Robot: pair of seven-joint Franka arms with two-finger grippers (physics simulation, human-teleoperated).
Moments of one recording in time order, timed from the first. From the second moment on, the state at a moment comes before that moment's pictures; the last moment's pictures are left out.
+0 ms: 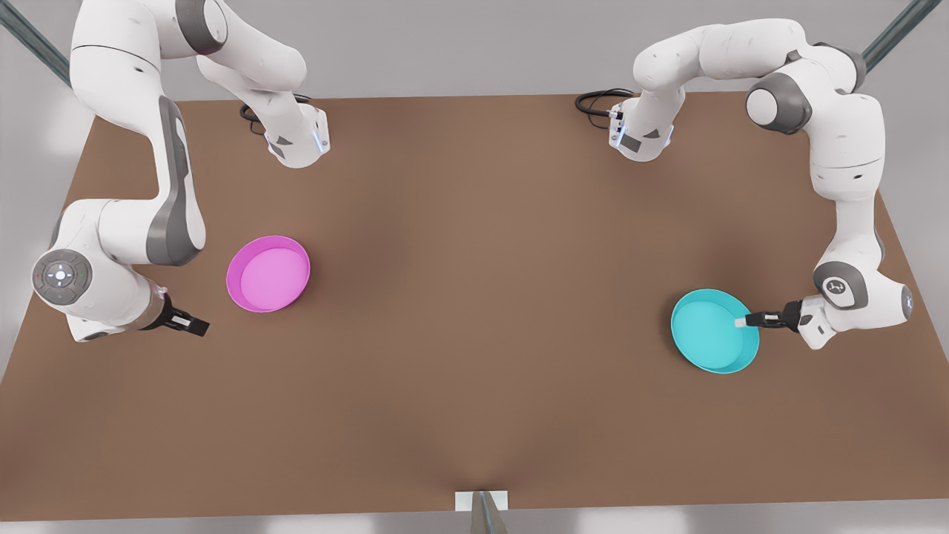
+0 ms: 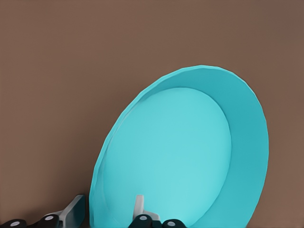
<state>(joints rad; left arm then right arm) 0.41 0.77 0.02 -1.59 -0.45 1.99 0.68 -0.17 0.34 0.17 -1.50 -0.20 1.73 0.39</state>
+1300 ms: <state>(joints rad) 0.41 0.78 0.02 -1.59 -0.45 1.99 0.67 -0.06 0.37 0.18 -1.41 -0.19 1.84 0.39</state>
